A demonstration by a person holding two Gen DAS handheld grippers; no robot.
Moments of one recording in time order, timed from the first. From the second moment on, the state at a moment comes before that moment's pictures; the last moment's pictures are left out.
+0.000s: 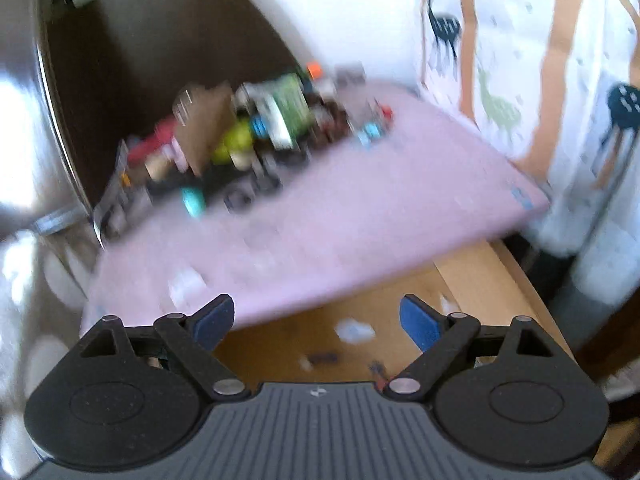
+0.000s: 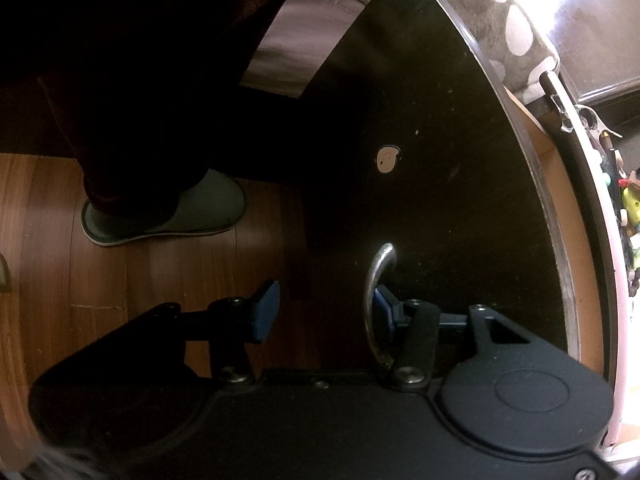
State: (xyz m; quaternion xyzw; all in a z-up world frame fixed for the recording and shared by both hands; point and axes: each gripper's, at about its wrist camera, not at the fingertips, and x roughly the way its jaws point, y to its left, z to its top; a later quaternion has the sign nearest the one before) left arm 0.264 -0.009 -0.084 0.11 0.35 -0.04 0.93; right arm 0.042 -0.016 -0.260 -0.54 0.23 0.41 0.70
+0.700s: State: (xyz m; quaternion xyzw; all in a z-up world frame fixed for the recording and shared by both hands) left arm 0.390 0.020 -0.067 0.10 0.23 0.06 0.97; right arm 0.041 -0.018 -0.262 -0.54 0.23 0.41 0.70
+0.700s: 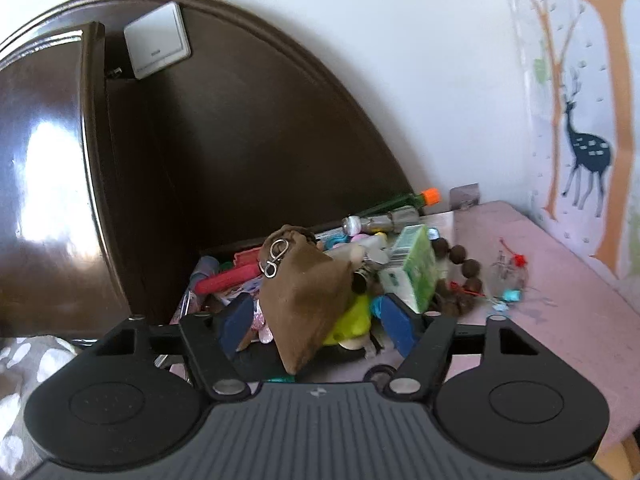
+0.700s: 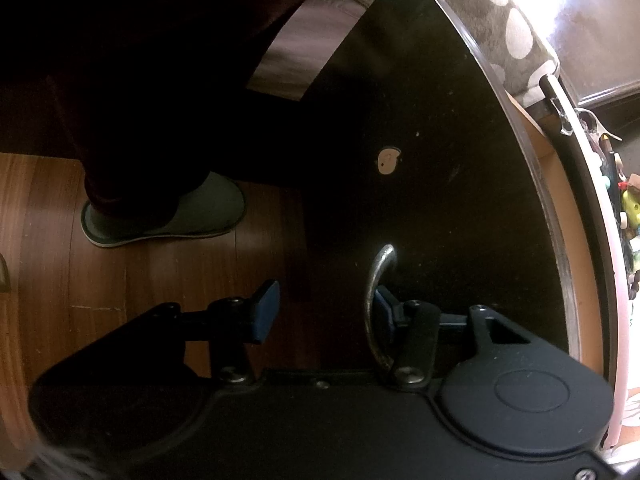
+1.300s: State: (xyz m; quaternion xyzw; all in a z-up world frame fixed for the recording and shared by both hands) left arm 0.423 0.043 -0.077 0.09 0.26 0.07 0.96; right arm 0.040 -0.017 -0.264 -0.54 0.23 0.41 0.70
